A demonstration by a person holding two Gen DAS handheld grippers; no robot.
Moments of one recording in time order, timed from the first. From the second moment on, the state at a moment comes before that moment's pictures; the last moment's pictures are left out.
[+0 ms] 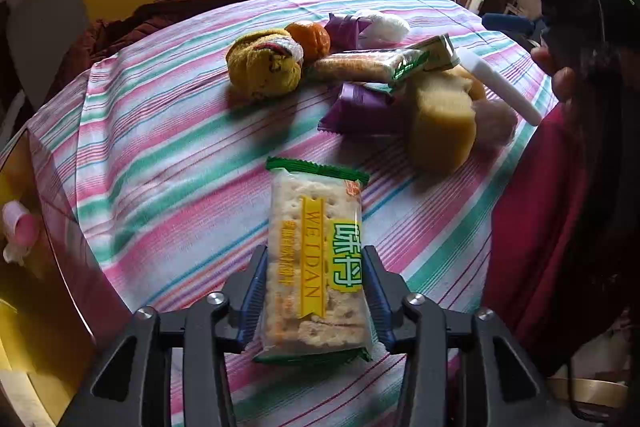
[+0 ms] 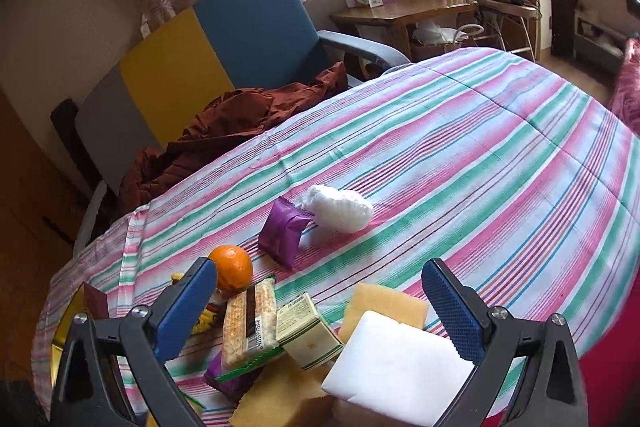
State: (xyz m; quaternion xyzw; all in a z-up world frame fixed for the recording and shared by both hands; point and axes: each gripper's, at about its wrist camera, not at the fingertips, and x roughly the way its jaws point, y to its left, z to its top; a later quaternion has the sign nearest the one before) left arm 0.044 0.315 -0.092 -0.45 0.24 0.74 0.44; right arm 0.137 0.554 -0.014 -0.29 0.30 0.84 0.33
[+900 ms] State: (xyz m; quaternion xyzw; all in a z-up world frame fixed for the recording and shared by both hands) left arm 0.044 0.306 -0.106 -0.41 0.21 0.76 0.47; right arm -0.042 0.458 -0.062 -0.50 0.09 0.85 0.11
